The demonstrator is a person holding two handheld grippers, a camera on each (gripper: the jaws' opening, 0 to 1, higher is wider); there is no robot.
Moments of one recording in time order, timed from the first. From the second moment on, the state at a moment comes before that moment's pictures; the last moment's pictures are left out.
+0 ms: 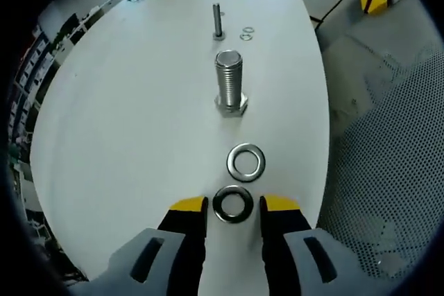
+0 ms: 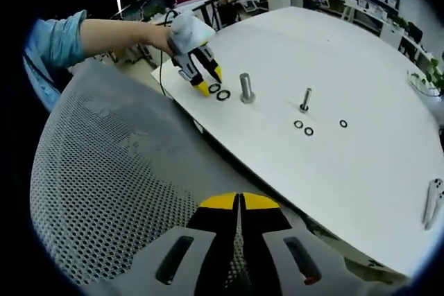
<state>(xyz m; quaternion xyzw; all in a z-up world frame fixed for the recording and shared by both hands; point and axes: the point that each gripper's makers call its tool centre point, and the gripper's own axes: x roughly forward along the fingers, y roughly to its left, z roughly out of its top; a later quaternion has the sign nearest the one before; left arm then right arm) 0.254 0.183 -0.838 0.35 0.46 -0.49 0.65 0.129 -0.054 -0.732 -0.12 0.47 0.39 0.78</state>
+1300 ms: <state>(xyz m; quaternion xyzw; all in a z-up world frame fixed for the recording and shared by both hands) 0.301 0.247 -0.742 0.28 0.38 -0.41 0.78 0.130 -0.053 -0.732 -0.12 0.47 0.39 0.78</state>
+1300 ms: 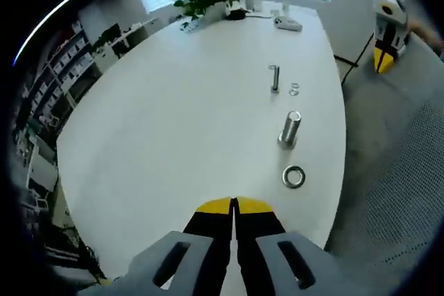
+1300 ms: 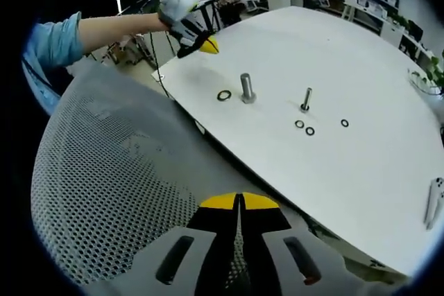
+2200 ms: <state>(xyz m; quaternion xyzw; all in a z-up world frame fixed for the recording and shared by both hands) 0.162 0.456 -0.823 0.17 0.55 -0.16 0.80 0.130 -0.055 -0.734 -0.12 0.48 0.38 0.78</state>
